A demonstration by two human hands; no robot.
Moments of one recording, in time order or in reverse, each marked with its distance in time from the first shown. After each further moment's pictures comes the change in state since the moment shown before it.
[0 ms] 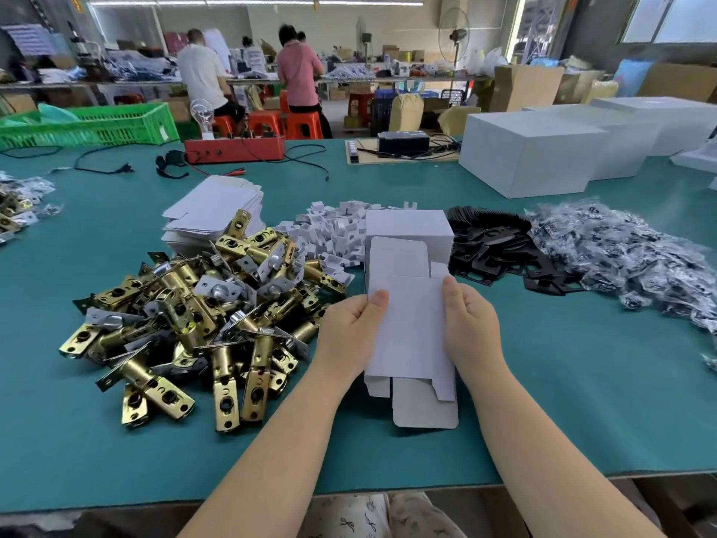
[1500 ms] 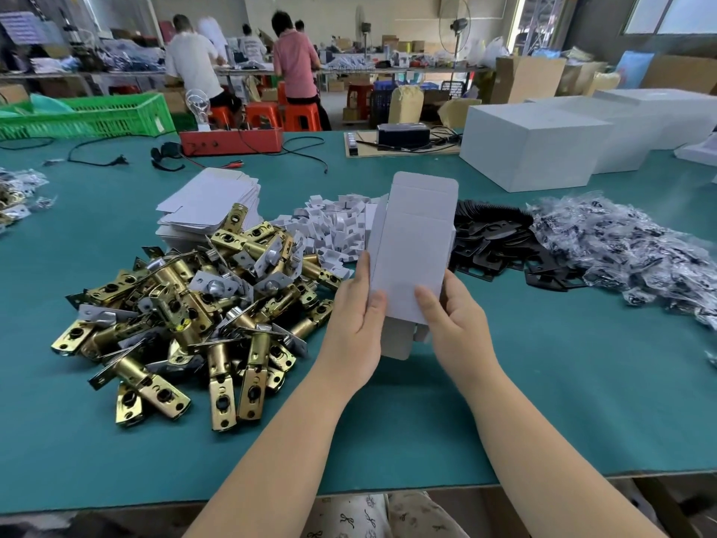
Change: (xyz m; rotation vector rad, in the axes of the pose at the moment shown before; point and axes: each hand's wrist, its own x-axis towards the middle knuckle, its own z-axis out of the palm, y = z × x) left_hand -0.006 0.000 0.002 0.218 -0.102 0.154; right_hand -0.013 -0.007 0.004 0.156 -0.201 -0.139
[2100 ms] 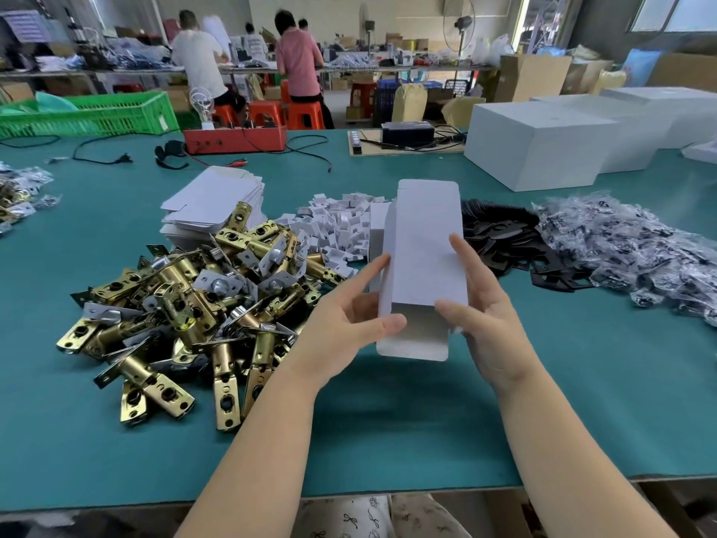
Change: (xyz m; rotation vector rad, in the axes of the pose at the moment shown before) left_hand 0.003 0.001 -0.032 -0.429 -0.229 -0.080; right_hand 0.004 -0.005 -0.029 0.408 -0.209 -0.022
